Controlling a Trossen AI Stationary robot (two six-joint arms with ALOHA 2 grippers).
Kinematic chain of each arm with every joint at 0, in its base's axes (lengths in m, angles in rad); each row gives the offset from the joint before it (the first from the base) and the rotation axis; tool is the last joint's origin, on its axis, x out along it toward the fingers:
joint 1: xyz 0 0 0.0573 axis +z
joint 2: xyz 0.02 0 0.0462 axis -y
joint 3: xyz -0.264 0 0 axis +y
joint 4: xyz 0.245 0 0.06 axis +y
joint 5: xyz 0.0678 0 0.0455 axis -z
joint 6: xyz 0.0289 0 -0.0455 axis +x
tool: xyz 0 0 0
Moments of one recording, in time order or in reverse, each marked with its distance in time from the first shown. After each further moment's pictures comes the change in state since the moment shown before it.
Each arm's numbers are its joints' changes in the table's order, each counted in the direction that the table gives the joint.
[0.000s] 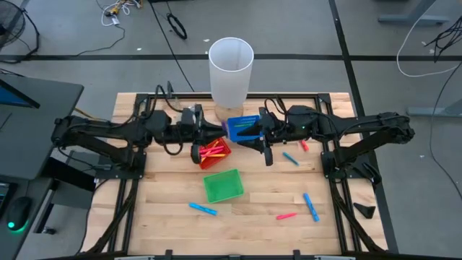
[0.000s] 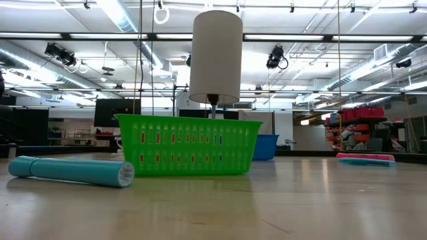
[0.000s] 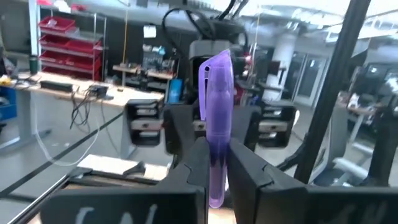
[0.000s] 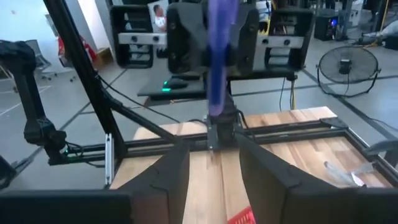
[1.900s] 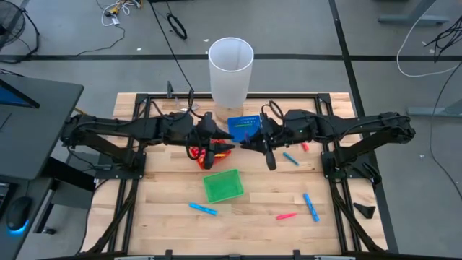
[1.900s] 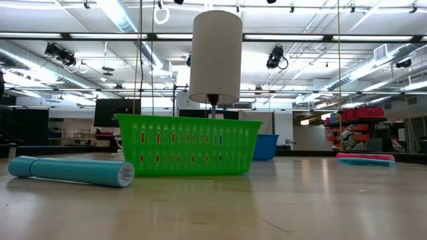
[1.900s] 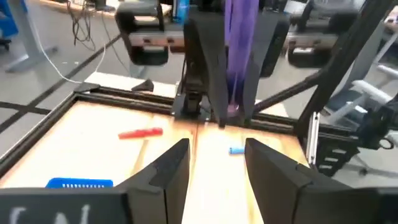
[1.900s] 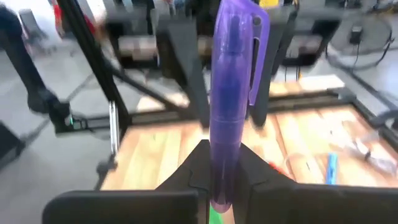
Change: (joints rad) left arm -0.003 -0.139 -0.208 0.470 0.011 -0.027; right arm 0.019 0.011 -0.001 0.146 -0.011 0.007
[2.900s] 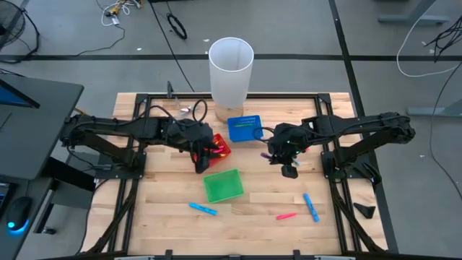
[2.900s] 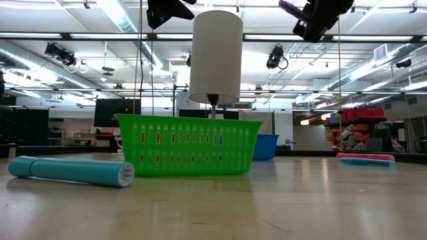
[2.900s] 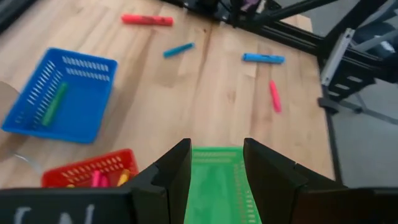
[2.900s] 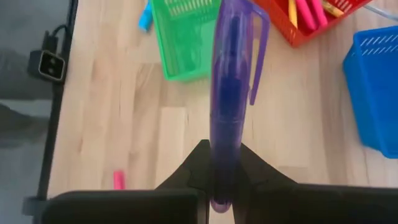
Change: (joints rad) left arm 0.002 0.009 0.000 0.394 0.065 -0.156; right arm -0.009 -0.001 0.000 0.729 -0.130 -0.054
